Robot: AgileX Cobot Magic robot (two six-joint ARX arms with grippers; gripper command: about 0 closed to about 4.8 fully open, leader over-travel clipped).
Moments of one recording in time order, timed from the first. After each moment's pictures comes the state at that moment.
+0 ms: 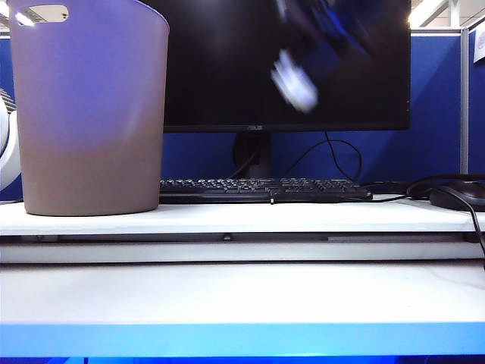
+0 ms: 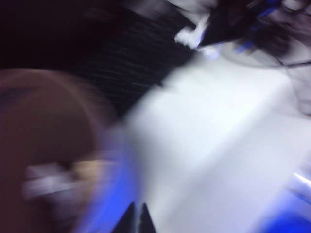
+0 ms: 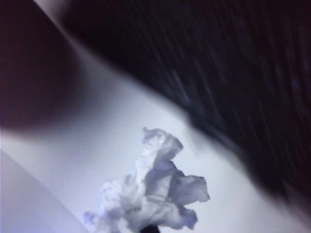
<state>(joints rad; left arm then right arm) -0.53 1.37 2.00 -1.24 0.02 0.28 0.37 1.87 2.03 -0.95 -0.38 -0.10</state>
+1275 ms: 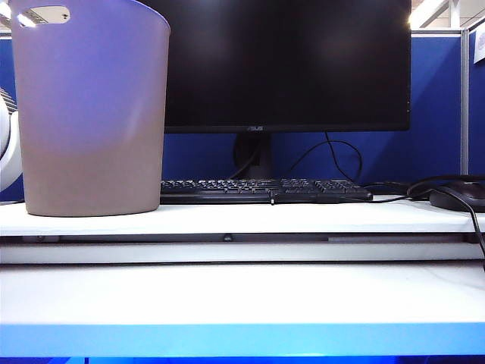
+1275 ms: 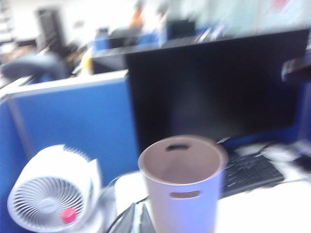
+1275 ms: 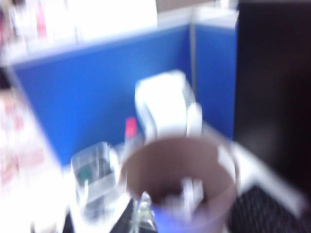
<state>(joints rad) -0.53 0.63 2.01 -1.28 -0.26 0.15 0.60 1.62 2.22 -0.74 -0.50 0.03</state>
